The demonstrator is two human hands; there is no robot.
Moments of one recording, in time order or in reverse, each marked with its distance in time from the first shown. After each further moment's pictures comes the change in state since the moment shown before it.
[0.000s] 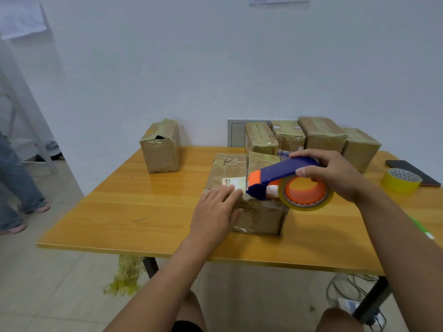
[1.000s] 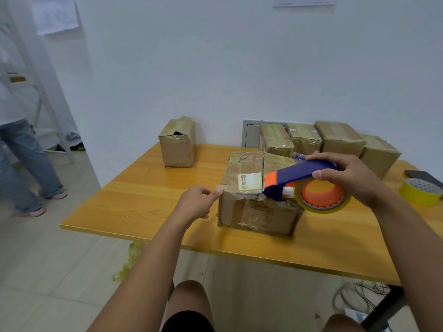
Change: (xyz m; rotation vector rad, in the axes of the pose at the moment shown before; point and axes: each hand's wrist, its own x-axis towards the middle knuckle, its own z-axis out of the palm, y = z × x) left_hand 0.006 -0.045 -0.058 -0.677 -0.361 -0.949; right_hand -0.002 -0.006 0.002 0.004 0.000 -0.029
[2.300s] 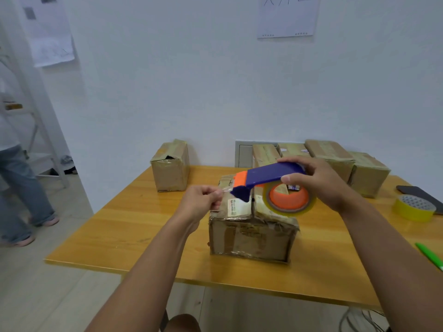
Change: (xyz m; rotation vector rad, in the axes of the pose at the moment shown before) left_hand 0.021 0.053 0.000 -0.441 -0.045 0.174; right_hand 0.037 -0.021 0.010 0.095 0.022 -0.096
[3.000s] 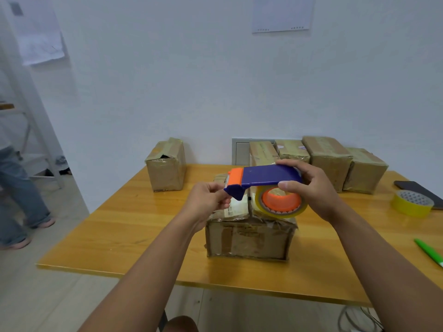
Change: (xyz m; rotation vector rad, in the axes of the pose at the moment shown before) left_hand -0.002 0.013 0.024 -0.048 -0.082 -0.011; right_hand -0.009 0.022 0.020 0.099 0.083 -0.016
